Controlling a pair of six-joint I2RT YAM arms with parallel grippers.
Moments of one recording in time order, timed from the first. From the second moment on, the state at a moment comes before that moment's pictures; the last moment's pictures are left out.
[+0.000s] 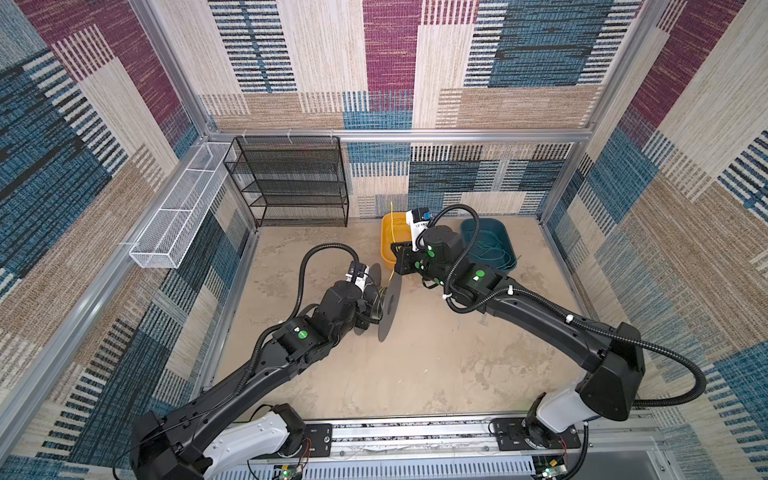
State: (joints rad) left arm -0.77 1.03 0.89 -0.48 -0.33 -0.21; right arm 0.79 1.56 1.43 -0.21 0.11 0.47
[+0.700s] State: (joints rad) left arm -0.82 0.96 0.87 -0.46 -0.36 -0.11; right arm 0.58 1.65 1.48 -0.25 -0.25 0.58
